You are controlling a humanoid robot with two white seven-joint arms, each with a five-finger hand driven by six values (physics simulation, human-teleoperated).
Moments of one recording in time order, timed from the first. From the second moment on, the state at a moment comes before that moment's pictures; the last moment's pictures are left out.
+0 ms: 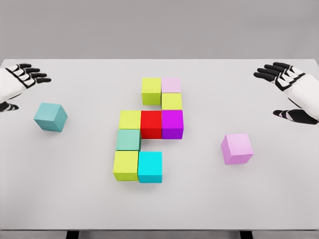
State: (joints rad) left arm -0.40 1.09 -0.45 -1.41 -0.64 -0.61 -0.01; right arm 0.00 -0.75 -0.11 -1.76 0.40 -0.61 0.24
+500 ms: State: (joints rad) left arm -0.40 1.10 -0.52 -1.41 -0.62 -0.61 -0.01; right arm -0.03 -0.76 -0.11 -1.76 0.36 -0.61 0.23
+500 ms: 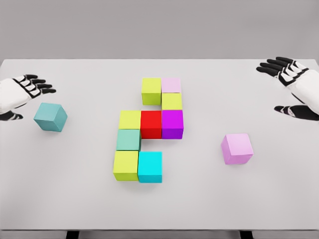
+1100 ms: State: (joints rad) left arm -0.46 1.10 -0.65 -1.41 -0.61 -0.61 -0.01; right arm -0.27 -0.85 0.04 -1.77 0.48 -0.61 0.61
